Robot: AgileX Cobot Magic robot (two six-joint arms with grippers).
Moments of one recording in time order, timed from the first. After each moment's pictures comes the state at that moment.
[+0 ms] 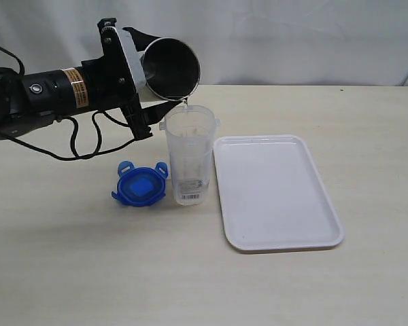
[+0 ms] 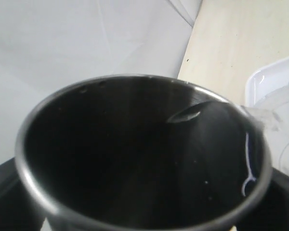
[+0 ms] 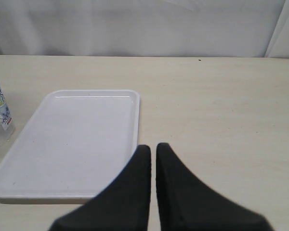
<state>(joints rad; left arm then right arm) -0.31 1.88 -1.02 0.88 -0.77 0.28 0.06 0.00 0.00 -0.03 0.34 0.02</state>
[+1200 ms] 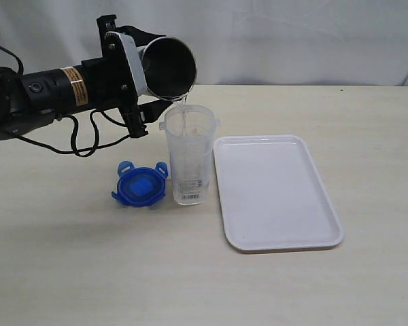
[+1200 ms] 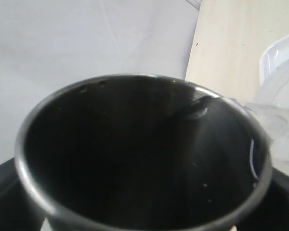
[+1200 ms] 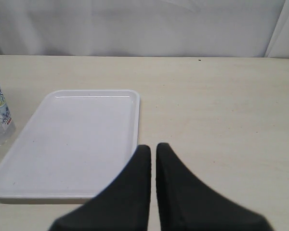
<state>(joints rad) -0.31 1.88 -1.02 0.83 -0.75 0.43 0.06 0.00 0.00 -0.03 0.34 0.02</state>
